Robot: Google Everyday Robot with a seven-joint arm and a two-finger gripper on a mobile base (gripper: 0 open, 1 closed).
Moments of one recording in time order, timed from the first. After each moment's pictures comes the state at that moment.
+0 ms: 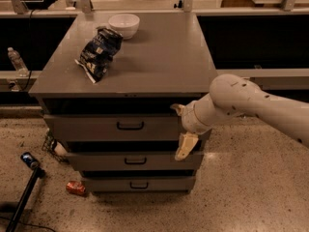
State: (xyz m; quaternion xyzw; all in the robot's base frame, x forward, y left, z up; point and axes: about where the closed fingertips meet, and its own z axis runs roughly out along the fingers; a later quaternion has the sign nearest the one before) arm 0.569 -0.073 0.678 -0.71 0.64 0.09 0.28
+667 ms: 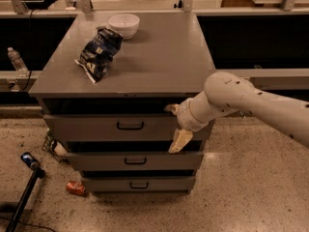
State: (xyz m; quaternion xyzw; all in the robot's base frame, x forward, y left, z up) arm 0.582 -0.061 0.679 -0.73 0.62 0.09 0.29
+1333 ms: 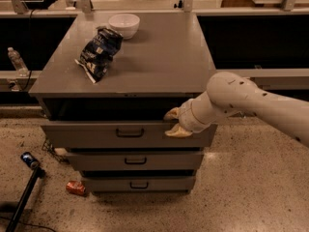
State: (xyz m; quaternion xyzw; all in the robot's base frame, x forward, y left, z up) arm 0.569 -0.062 0.685 -0.73 0.62 0.09 0.28
